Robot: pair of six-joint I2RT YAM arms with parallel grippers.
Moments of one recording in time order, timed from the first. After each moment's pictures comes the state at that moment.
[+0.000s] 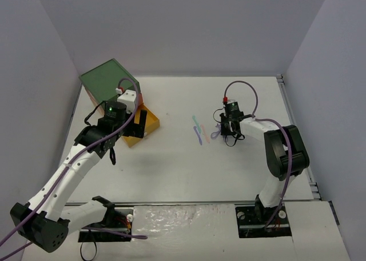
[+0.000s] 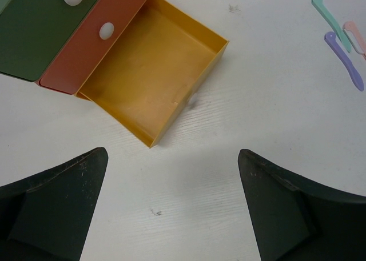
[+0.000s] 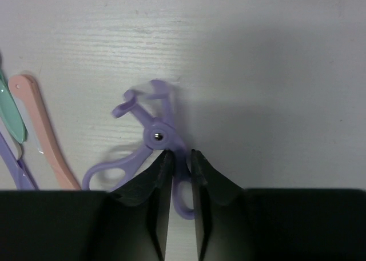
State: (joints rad) left arm -0.44 1.08 1.12 -0.68 -0.21 -0.09; right arm 0.29 1.77 0.97 -0.19 0.06 0.26
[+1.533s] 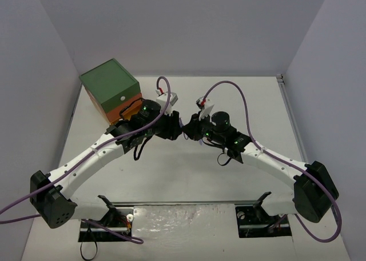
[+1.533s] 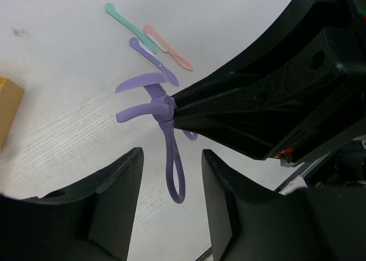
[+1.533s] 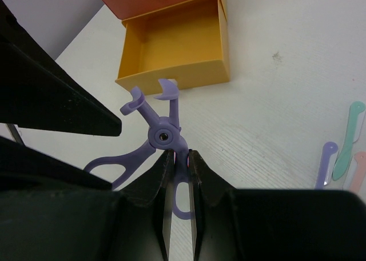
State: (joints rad) left arm -0.72 1.29 1.20 -0.49 0.09 -0.34; right arm 0.70 1.31 0.78 0.24 -0.18 0.34
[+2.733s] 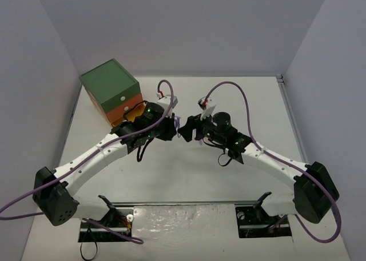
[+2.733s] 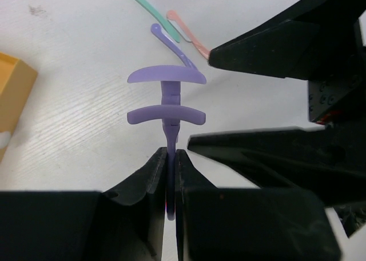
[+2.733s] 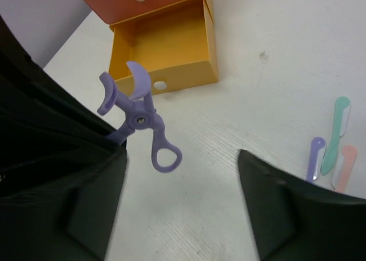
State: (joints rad) left arm -0.72 1.32 1.16 -0.48 0.02 -0.35; right arm 0.69 1.30 0.77 0.25 -0.15 0.34
